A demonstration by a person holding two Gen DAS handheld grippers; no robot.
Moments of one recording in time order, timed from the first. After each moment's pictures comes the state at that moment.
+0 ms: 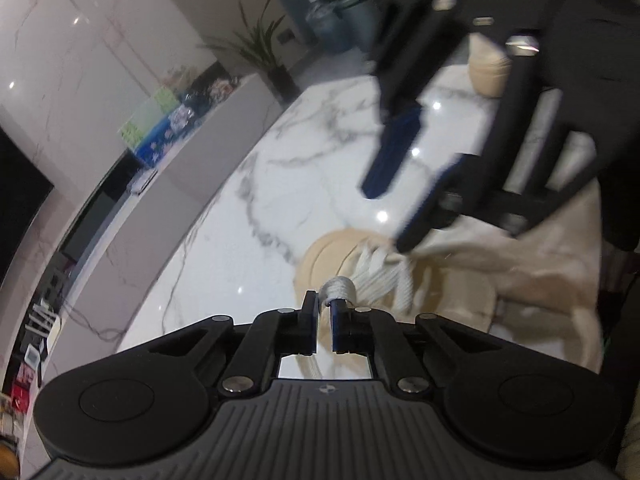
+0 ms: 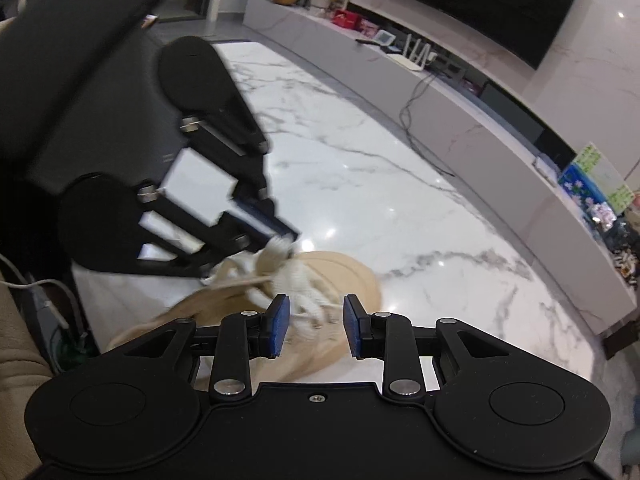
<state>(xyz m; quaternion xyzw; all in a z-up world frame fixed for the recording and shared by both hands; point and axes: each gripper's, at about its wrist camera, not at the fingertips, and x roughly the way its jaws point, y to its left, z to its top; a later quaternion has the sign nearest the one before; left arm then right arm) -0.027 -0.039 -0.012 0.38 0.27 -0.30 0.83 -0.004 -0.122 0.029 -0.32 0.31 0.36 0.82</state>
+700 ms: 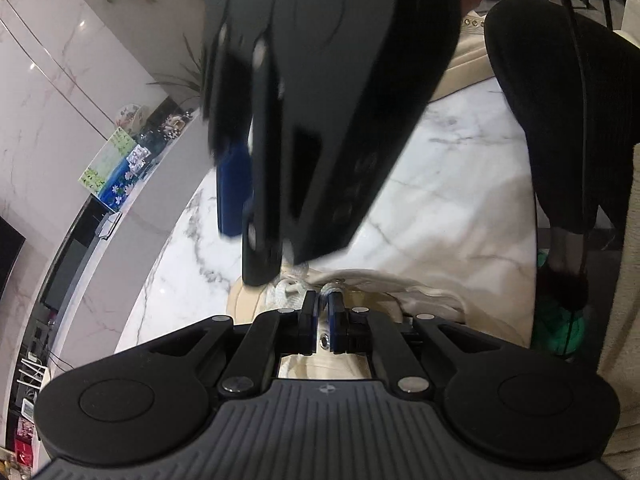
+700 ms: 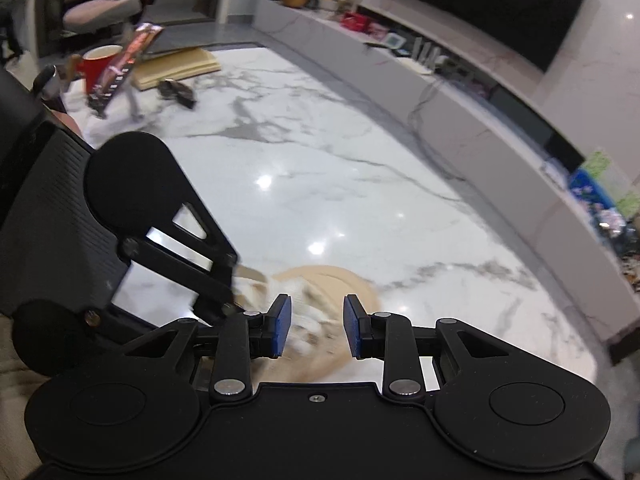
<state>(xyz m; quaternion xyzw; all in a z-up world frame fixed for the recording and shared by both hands) -0.054 -0.060 -0.033 0.41 0.26 -0.35 0.80 0.006 -0.105 0.036 -0.29 0.34 0.41 0.80</state>
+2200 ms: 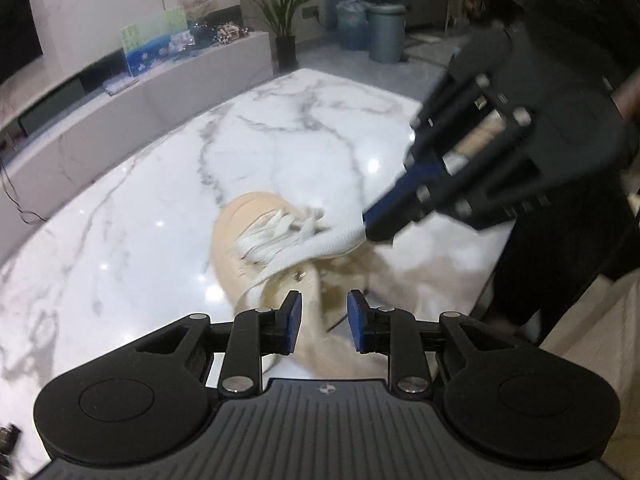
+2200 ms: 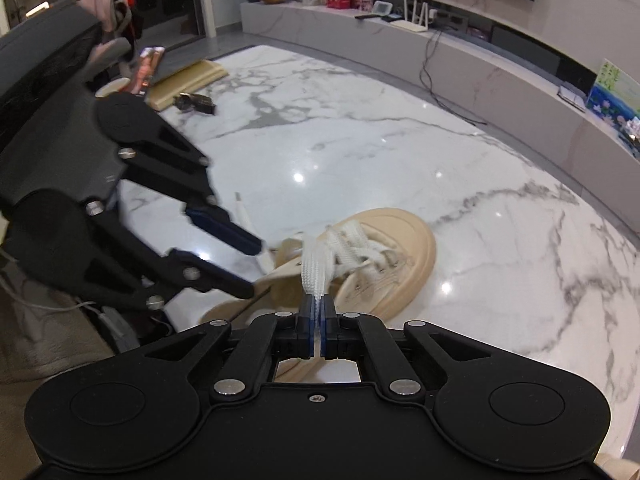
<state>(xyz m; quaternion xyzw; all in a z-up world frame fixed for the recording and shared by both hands) -0.039 -0.012 0.012 0.14 0.40 -0.33 0.84 -0.037 -0.150 0.041 -0.18 0.40 0.41 0.80</state>
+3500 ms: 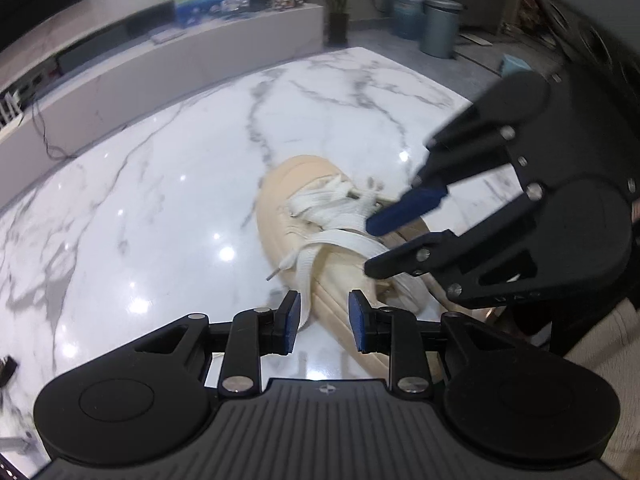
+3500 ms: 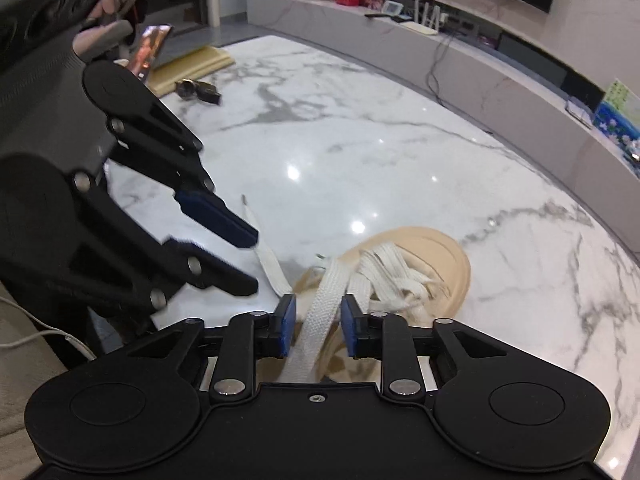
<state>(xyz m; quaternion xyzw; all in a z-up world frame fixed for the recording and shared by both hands) -0.034 0.012 0.006 0.11 0.45 -0.24 0.85 -0.020 -0.103 0.018 -0.21 0.40 0.39 0.80</state>
